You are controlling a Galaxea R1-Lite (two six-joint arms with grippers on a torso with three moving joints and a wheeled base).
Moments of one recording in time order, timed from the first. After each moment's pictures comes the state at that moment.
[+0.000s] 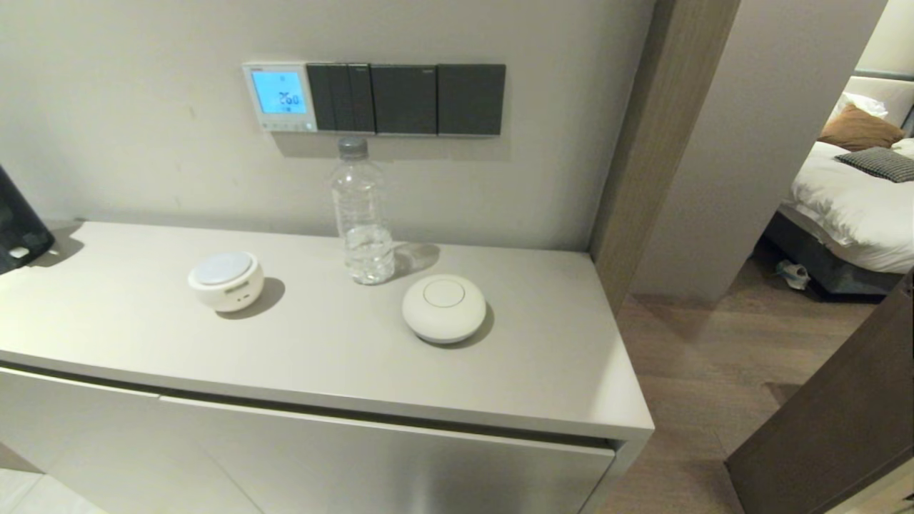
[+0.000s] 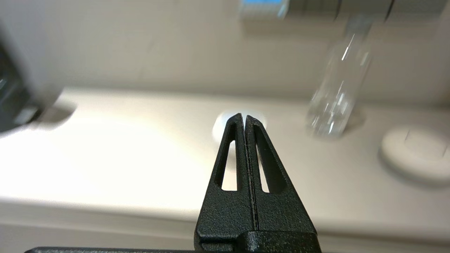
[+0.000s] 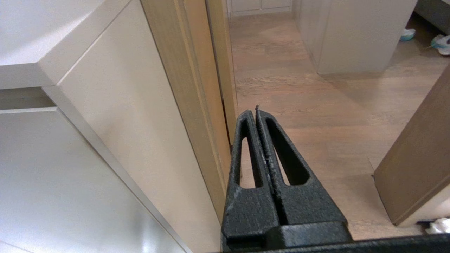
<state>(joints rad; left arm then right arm) -0.16 0.68 -0.48 -0.31 0.12 0.02 0.00 0.00 0.00 -0.01 -0.01 0.02</state>
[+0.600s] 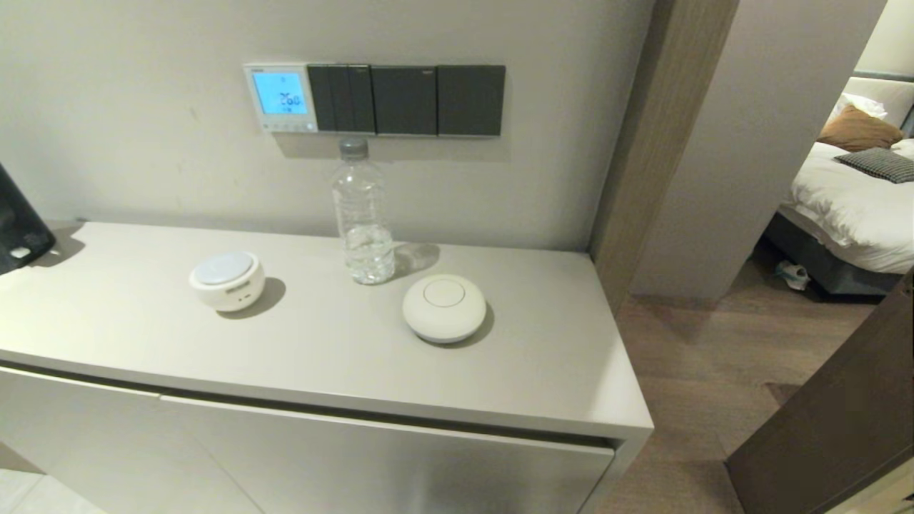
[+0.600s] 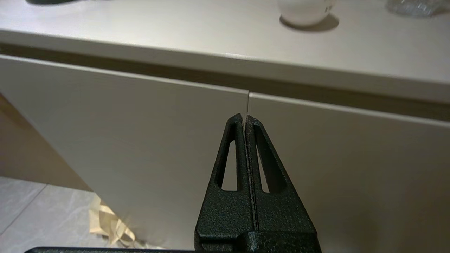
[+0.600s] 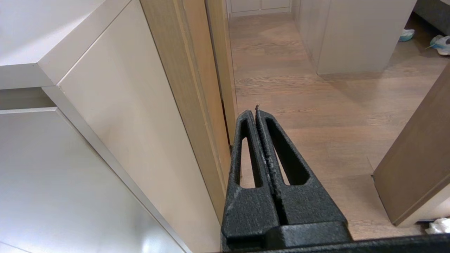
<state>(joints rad) 0.01 0.20 -0.15 -0.01 0.13 0.02 0.00 0.00 0.00 -0.01 -0.01 0.02</state>
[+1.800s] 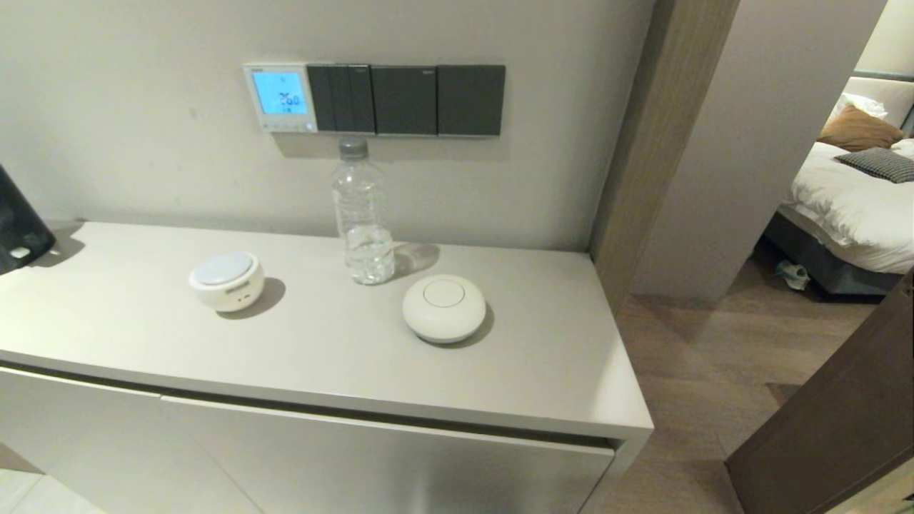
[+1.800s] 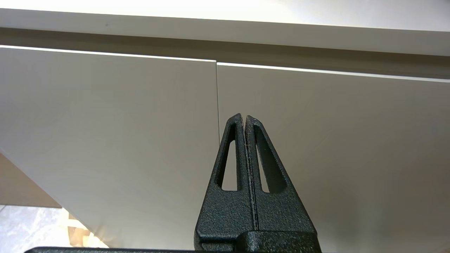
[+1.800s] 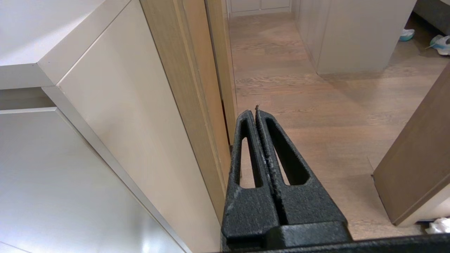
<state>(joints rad) 0.01 0.00 0.00 0.01 0.01 0.01 0.00 0.00 0.00 -0.01 -0.01 0.02</state>
